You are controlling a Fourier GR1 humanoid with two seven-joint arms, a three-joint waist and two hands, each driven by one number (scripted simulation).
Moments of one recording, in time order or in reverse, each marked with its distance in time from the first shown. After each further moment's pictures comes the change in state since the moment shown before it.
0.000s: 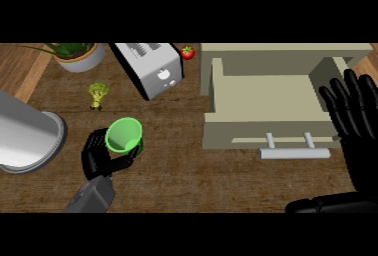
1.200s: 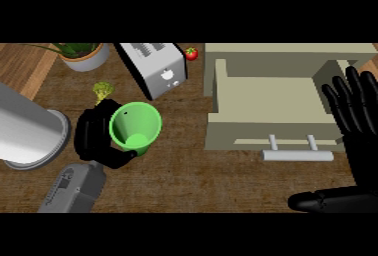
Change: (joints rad) left arm 0.134 0.071 -0.271 -0.798 -0.083 -0.138 0.435; right arm -0.013 -0.007 -0.023 0.020 -0.005 -0.007 0.016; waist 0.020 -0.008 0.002
